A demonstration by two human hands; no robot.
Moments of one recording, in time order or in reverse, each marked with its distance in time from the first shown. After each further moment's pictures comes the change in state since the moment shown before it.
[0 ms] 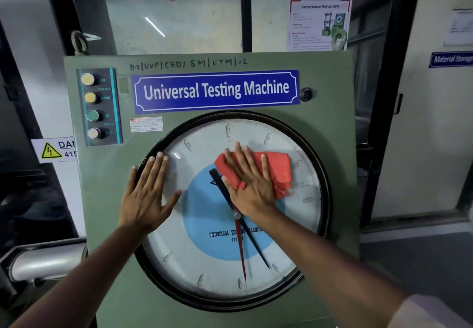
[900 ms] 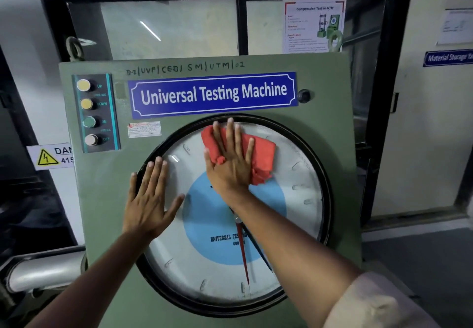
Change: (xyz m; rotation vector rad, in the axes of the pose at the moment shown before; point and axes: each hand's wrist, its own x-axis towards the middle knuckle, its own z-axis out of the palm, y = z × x) left_hand 0.001 0.004 0.008 -0.045 0.028 -0.013; right_hand 0.070 -0.051 -0.008 0.119 0.120 0.270
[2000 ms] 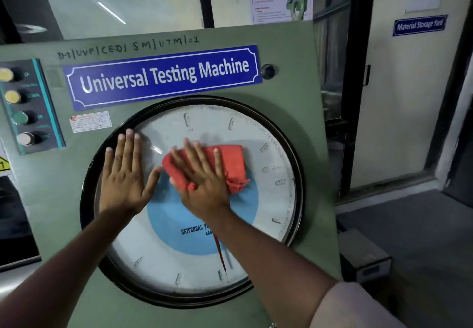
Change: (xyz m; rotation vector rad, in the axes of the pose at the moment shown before) left_hand 0.049 0.032 0.018 -0.042 0.076 0.083; right_hand -0.070 0.038 0.017 0.100 0.065 -0.207
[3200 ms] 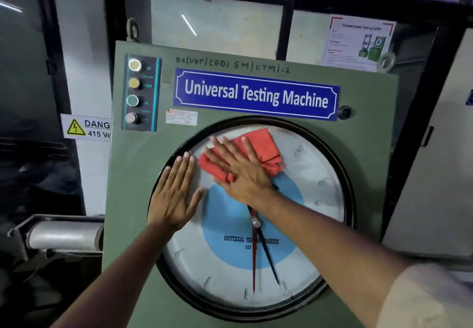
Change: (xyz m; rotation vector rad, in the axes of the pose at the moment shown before) left_hand -0.069 -0.026 0.003 0.013 0.029 -0.131; right_hand 0.075 -0.028 -0.019 -0.288 -0.311 -0.542
